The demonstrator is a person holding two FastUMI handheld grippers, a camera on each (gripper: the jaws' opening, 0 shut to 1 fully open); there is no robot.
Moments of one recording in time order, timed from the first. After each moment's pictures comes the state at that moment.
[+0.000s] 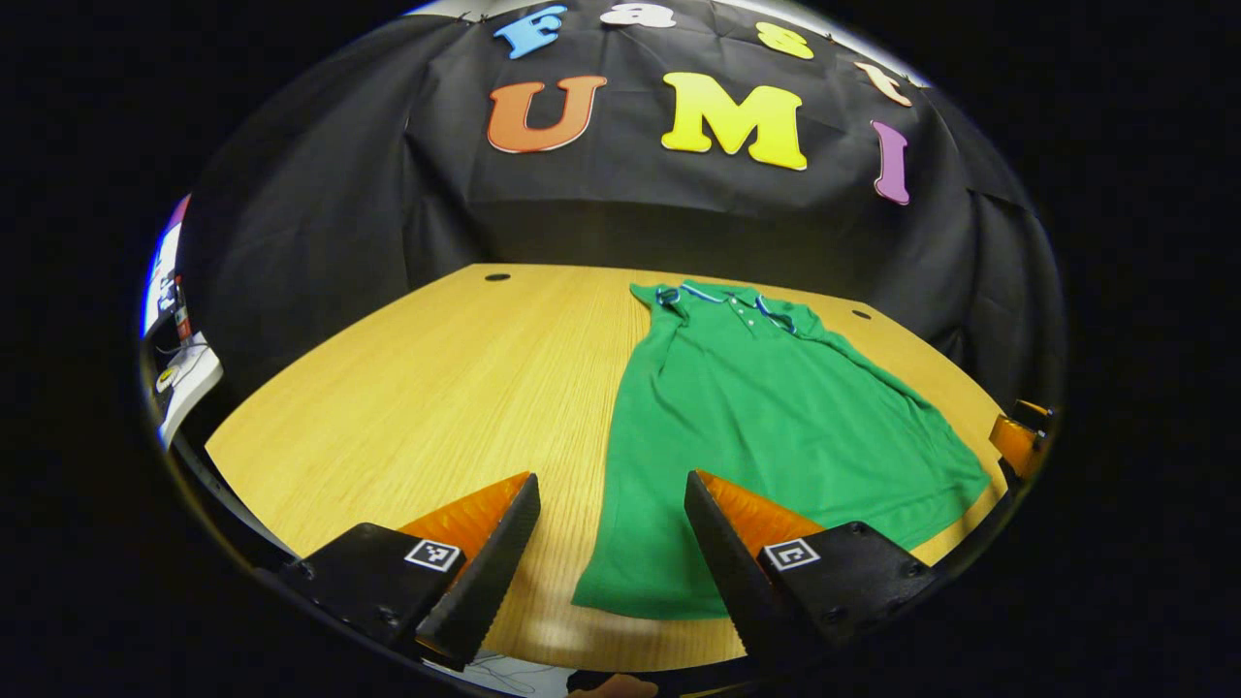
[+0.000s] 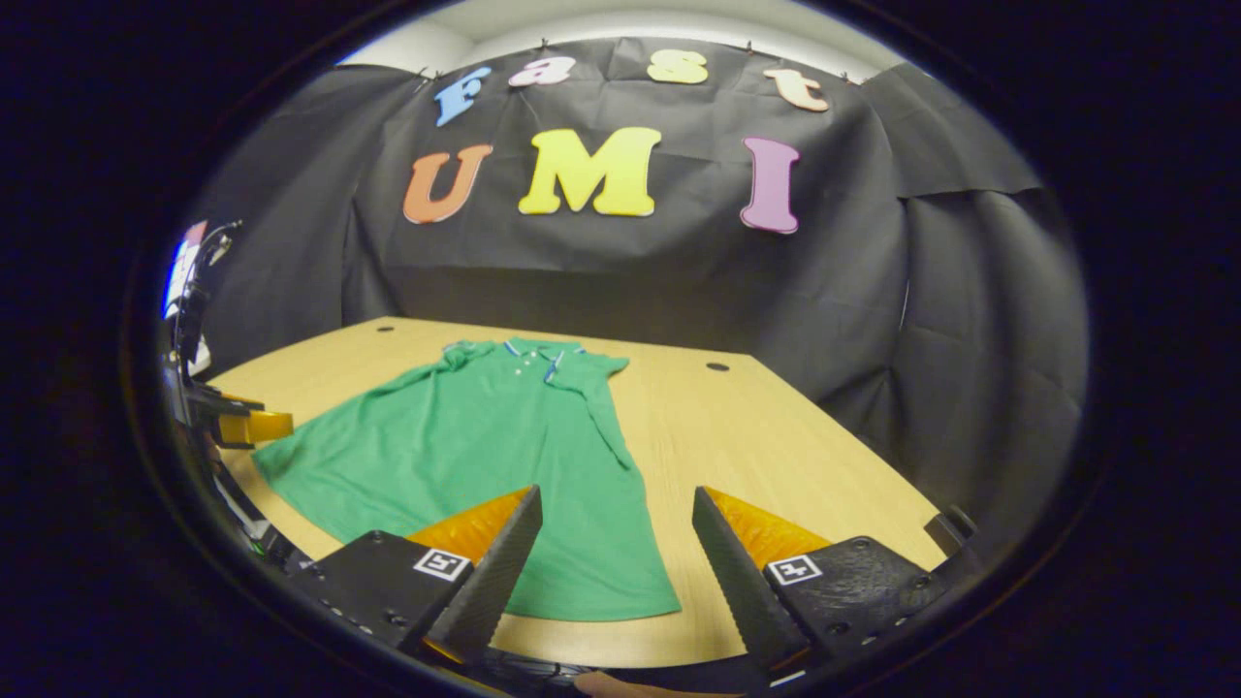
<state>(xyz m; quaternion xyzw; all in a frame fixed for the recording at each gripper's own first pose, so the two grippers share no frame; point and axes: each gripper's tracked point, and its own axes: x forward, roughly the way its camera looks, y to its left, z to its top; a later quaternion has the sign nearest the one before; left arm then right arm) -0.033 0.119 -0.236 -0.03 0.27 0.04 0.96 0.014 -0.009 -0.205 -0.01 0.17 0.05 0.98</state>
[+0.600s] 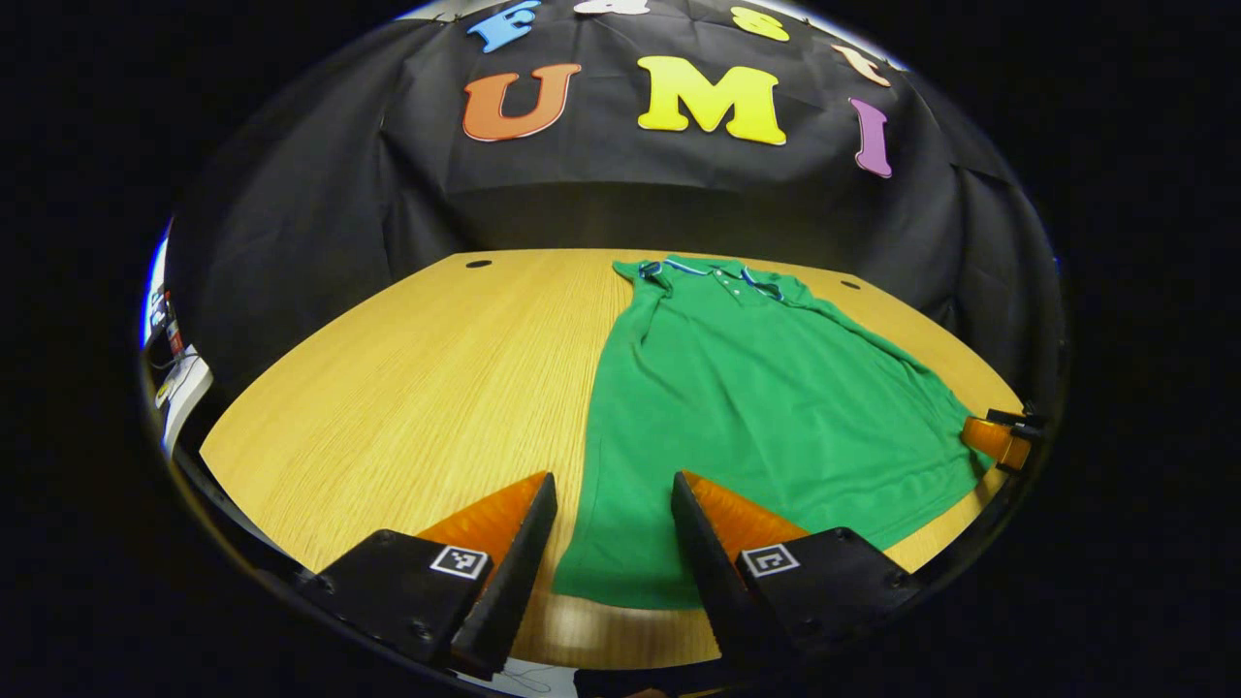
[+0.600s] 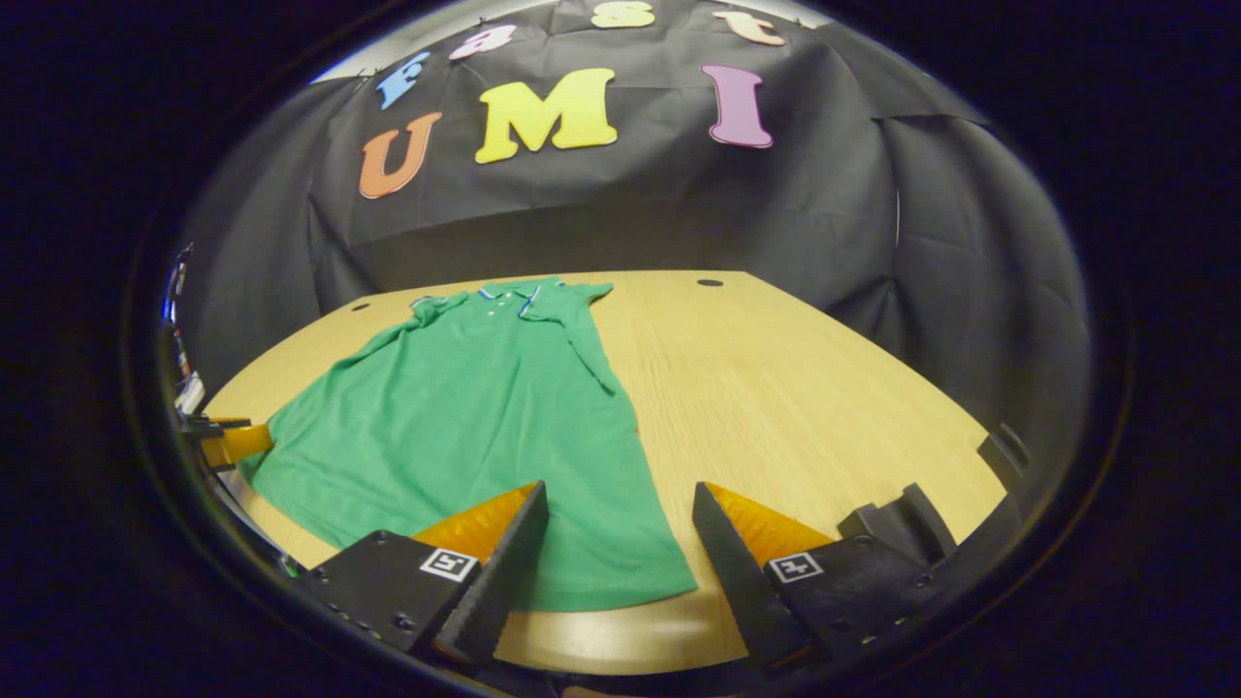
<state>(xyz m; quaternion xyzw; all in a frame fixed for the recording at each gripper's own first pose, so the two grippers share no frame) -0.035 0.112 -0.242 0.01 0.28 0.02 0.96 0.026 -0.011 -0.251 0.06 0.24 0.04 0.97</state>
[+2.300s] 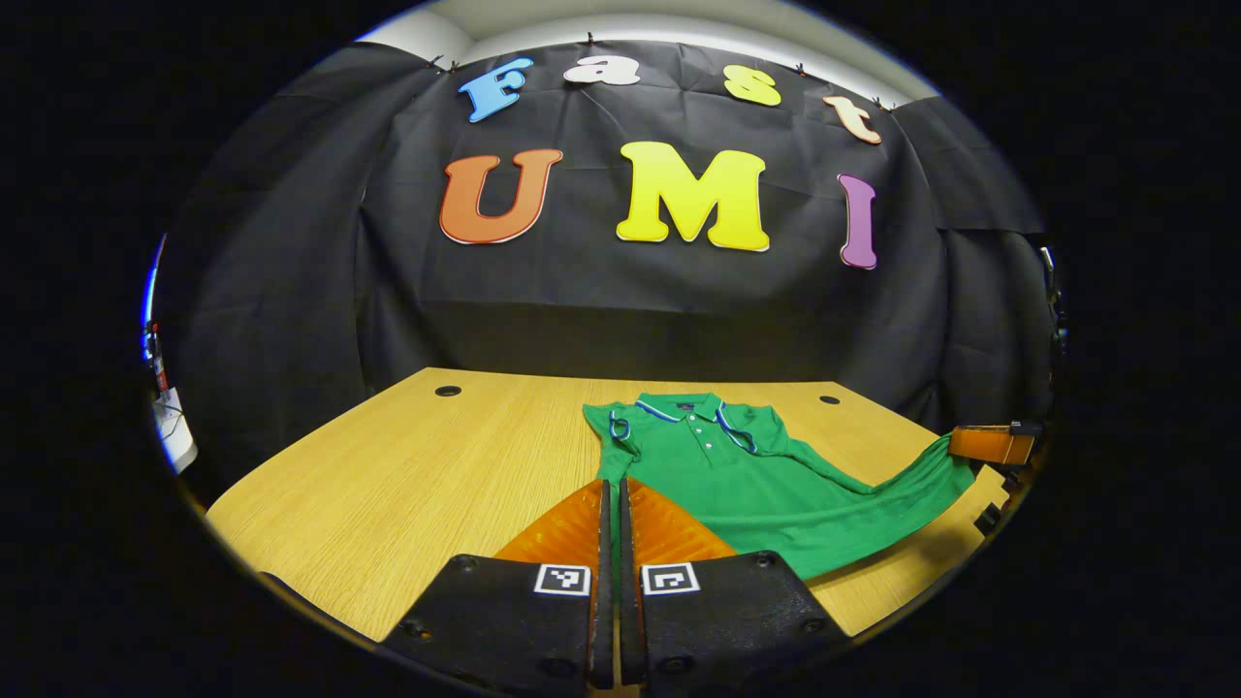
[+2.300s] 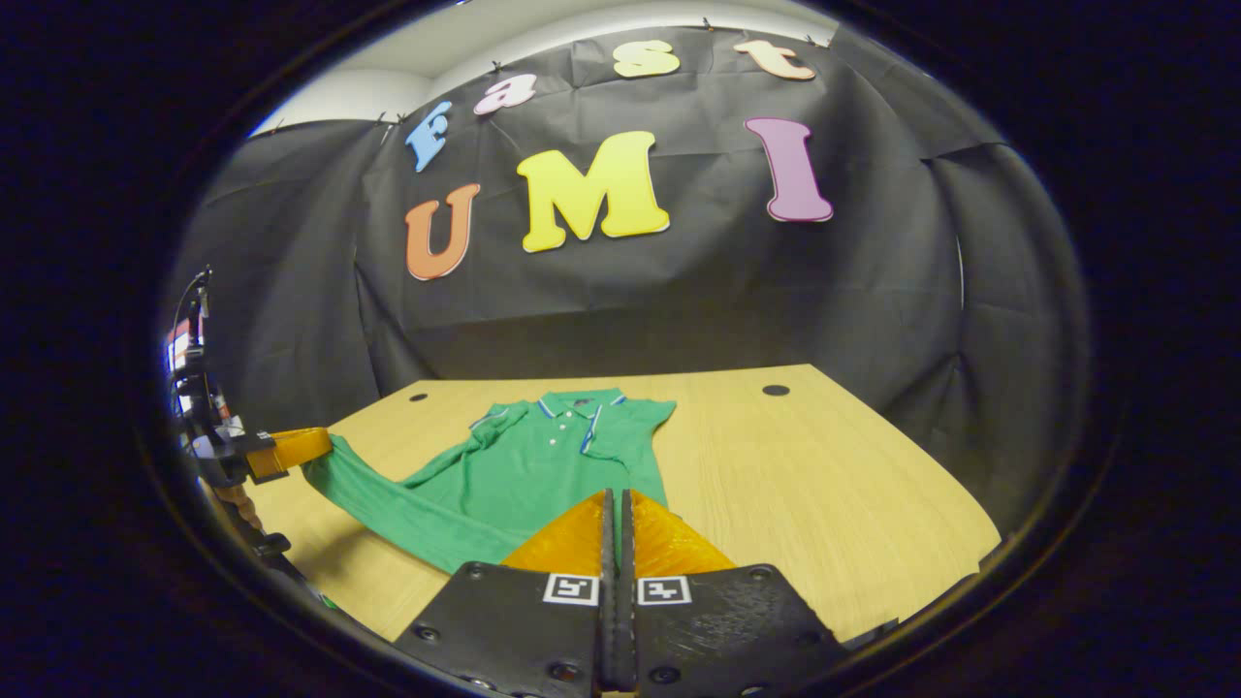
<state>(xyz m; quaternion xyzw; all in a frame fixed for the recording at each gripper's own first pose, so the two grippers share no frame) 0.088 0.087 -0.113 -0.01 0.13 -0.01 0.99 0.118 0.028 -0.105 0.09 0.13 0.14 0.98</state>
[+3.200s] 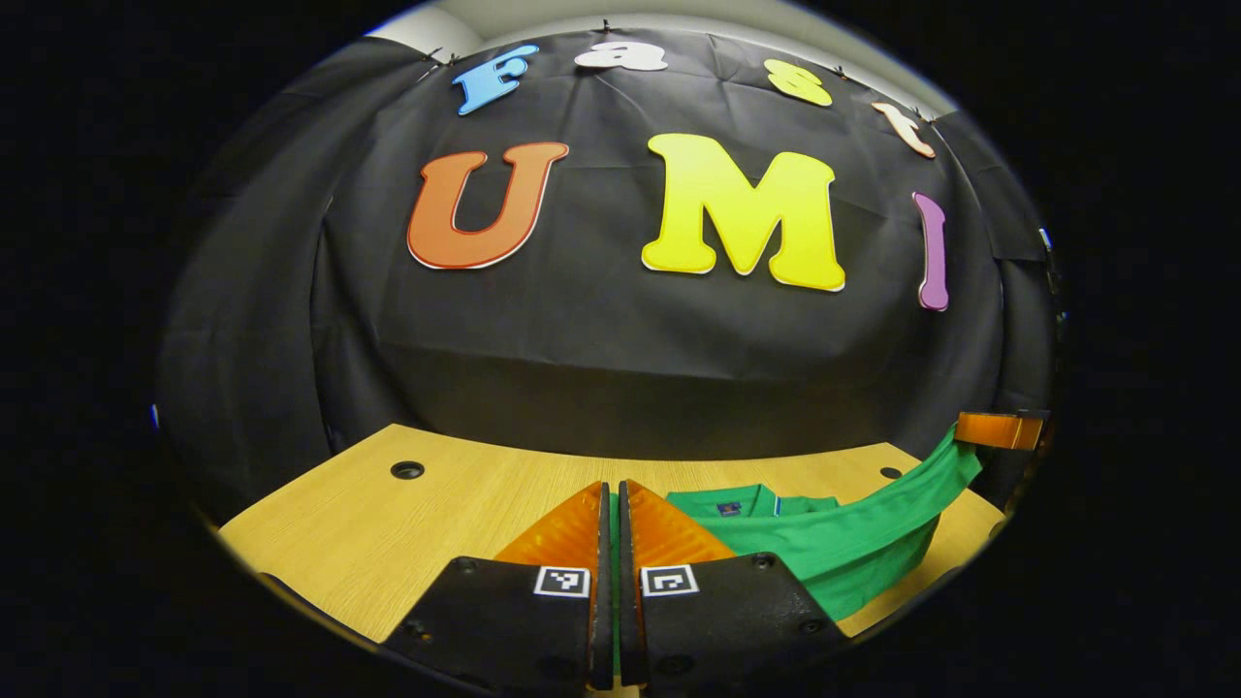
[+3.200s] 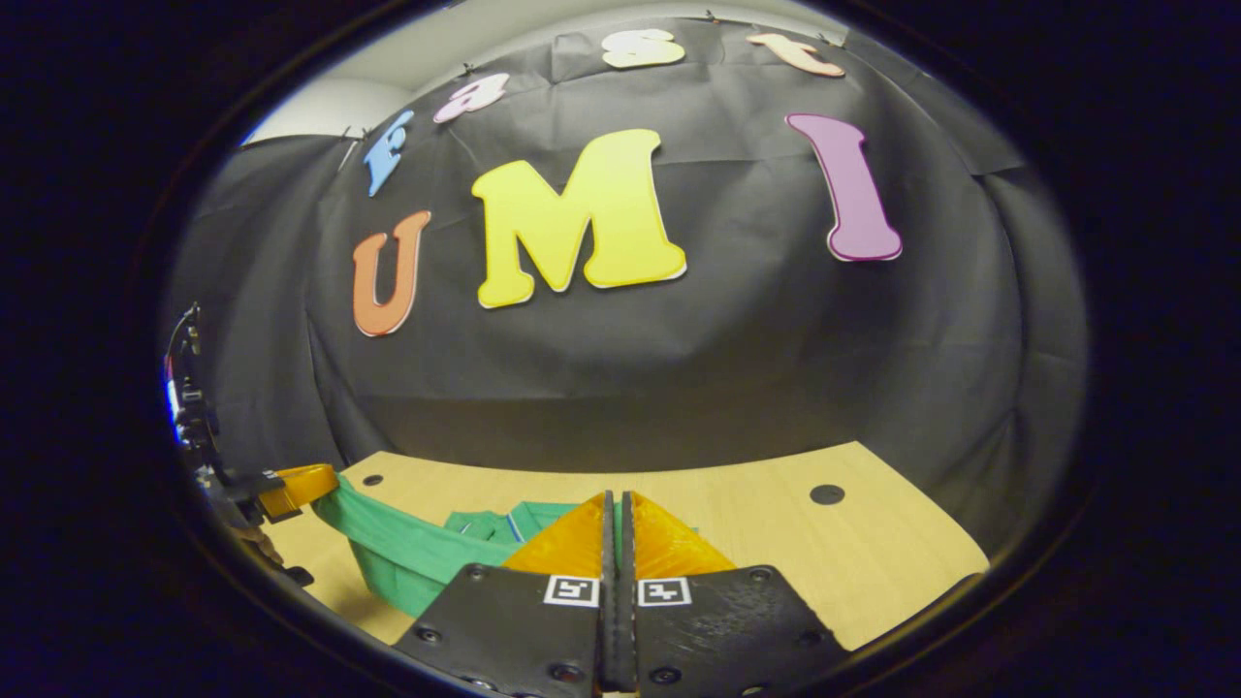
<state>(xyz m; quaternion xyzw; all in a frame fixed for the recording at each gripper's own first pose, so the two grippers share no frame) 0.311 0.111 -0.076 -0.02 0.08 0.02 1.00 0.357 0.076 -0.027 0.10 0.10 0.11 0.98</state>
